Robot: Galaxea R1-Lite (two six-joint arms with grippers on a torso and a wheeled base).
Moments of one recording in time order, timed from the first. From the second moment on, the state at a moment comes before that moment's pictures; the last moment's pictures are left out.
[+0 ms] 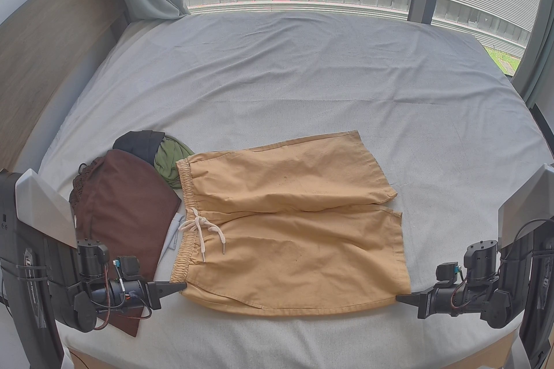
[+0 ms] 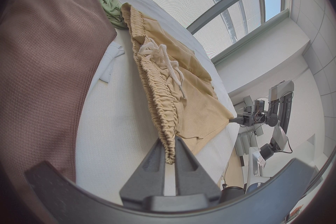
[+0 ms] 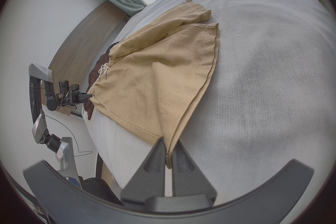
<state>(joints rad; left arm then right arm) 0.02 2.37 -0.15 -1.55 -0.80 -0.17 0.16 2.32 -0.02 -1.54 0.50 0.16</state>
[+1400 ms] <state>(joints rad) 0.10 2.47 -0.02 -1.55 -0.93 0.26 0.07 2.30 -0.02 -1.38 0.70 -0.15</state>
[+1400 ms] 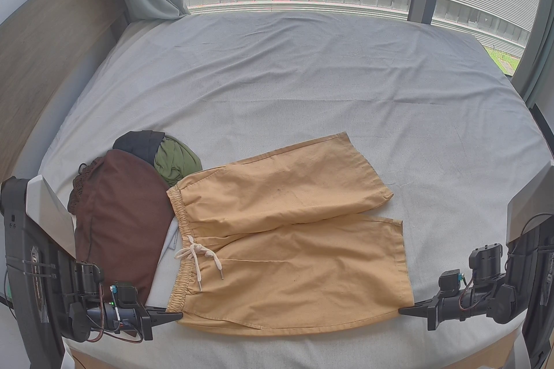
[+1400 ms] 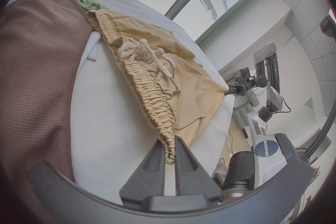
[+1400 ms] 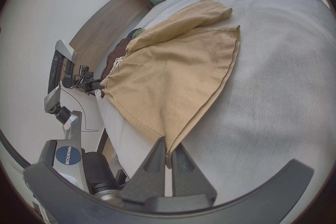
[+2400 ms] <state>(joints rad) 0.03 2.22 -0.08 -1.55 -0.96 -0.03 0.09 2.19 -0.04 -1.54 0.77 0.02</state>
